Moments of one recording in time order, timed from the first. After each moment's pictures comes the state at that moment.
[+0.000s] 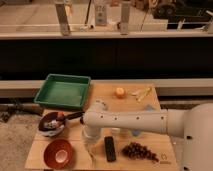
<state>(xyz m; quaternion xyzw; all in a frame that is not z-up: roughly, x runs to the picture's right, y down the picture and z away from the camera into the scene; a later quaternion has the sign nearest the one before) -0.091 0.291 0.763 -0.17 -0.40 -0.70 0.57</state>
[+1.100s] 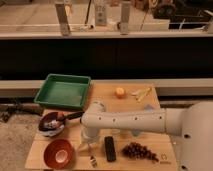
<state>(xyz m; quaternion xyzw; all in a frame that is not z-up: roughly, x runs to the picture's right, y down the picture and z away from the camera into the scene) -0.093 0.291 0.765 -0.18 -0.38 -0.69 0.59</state>
